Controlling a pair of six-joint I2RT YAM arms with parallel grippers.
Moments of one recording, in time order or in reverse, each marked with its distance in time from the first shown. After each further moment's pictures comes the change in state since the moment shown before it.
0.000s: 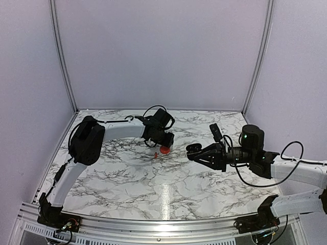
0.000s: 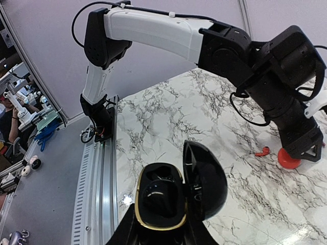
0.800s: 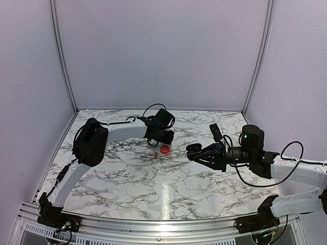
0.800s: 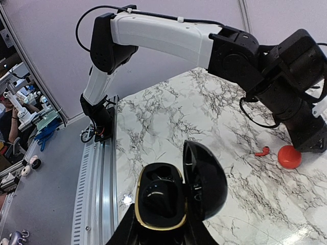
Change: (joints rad) left arm 0.006 0.088 0.118 -0.002 -0.089 -0.014; right arm 0.000 0.000 -0.001 0.000 0.000 0.000
